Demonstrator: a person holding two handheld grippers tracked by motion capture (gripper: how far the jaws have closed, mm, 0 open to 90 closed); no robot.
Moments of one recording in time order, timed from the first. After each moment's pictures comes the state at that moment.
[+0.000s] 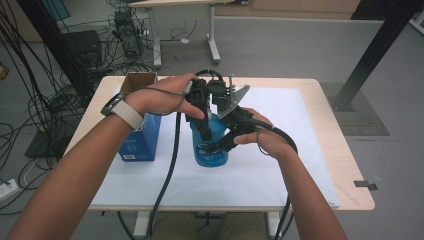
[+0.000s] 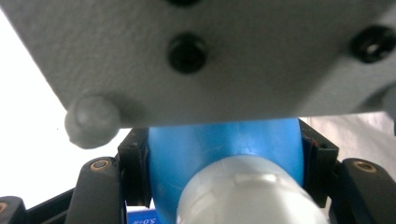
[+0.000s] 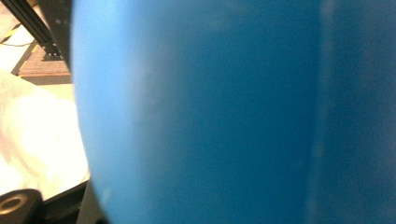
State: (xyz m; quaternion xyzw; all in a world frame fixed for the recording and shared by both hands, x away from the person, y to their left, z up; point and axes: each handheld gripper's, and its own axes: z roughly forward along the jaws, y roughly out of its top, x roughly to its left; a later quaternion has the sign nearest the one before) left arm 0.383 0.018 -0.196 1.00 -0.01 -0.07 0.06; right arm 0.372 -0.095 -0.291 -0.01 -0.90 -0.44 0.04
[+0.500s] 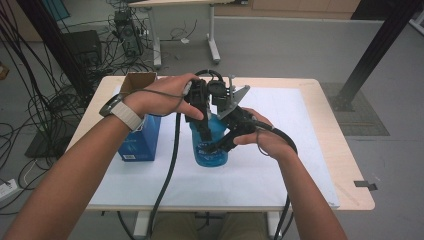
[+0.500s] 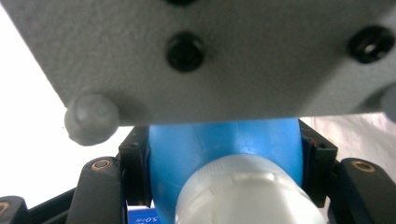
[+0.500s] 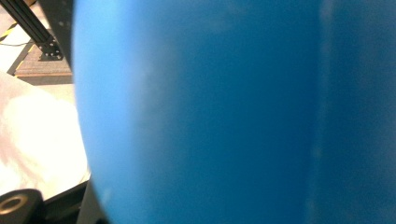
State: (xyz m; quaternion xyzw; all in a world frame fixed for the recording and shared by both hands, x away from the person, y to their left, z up) left arm 0.380 0.017 -0.193 1.00 -0.01 -0.06 0.06; right arm 0.370 -0.096 -0.289 -0.01 -0.90 -0.44 0.03
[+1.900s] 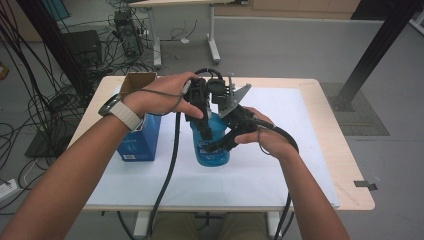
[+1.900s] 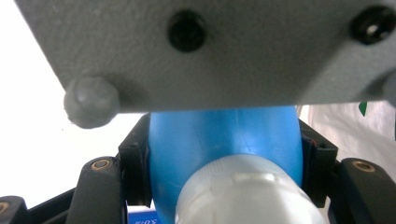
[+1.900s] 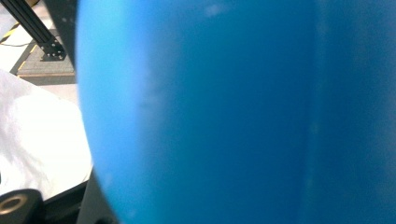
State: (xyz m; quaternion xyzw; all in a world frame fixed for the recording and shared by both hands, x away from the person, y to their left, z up) left arm 0.381 0.019 -0.192 1.00 -0.01 -0.06 0.07; right arm 0.373 -0.098 -0.287 0.00 -0.90 -0.44 0.04
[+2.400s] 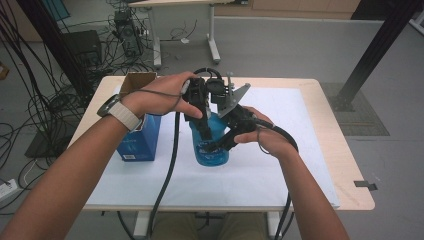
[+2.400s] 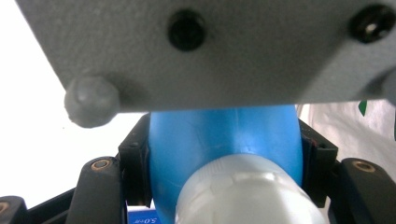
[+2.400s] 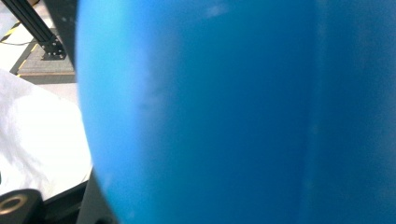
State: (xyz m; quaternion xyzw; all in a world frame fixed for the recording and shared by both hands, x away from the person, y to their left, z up) left arm 0.381 0.022 -0.190 1.00 -0.01 -0.06 0.07; right arm 0.374 -0.095 -0.286 0.01 -0.90 -0.44 0.04
